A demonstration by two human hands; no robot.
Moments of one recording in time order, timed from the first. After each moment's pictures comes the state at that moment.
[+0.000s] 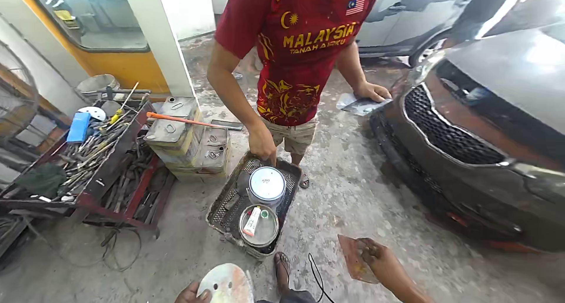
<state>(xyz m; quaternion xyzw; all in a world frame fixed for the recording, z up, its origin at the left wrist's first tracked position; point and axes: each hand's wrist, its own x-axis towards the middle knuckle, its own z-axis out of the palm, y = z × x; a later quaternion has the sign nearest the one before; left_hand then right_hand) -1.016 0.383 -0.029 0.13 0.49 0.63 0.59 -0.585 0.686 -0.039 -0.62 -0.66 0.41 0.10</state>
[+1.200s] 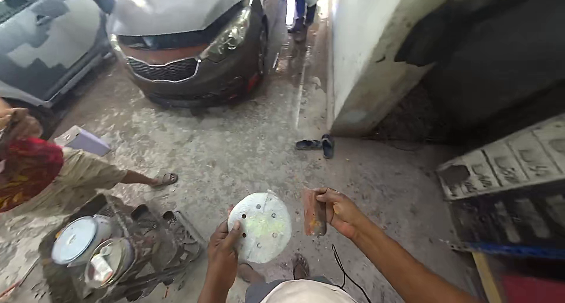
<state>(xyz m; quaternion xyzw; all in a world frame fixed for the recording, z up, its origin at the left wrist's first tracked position) -0.635 0.304 0.029 0.45 0.37 0.27 0.76 -0.376 0.129 0.000 -0.55 0.08 0.46 0.69</state>
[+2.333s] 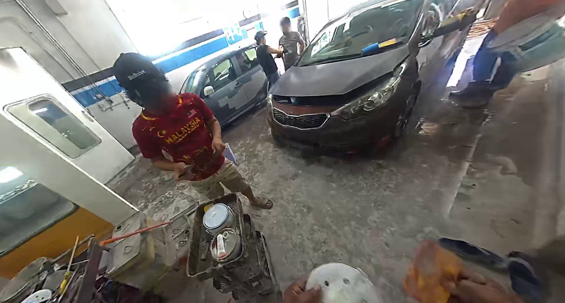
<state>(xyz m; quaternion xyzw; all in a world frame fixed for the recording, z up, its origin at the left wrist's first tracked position) -0.723 0.319 0.061 0.35 0.41 0.34 0.77 -0.371 0.222 0.055 -0.46 -0.32 0.60 0.57</state>
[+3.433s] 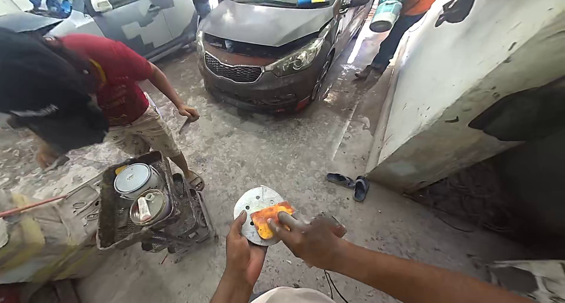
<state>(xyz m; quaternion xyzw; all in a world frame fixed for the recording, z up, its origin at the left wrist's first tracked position) -0.669 0.298 0.084 0.04 0.35 0.42 0.83 -0.503 0.229 0.069 -0.56 -0.81 -0.05 0.17</state>
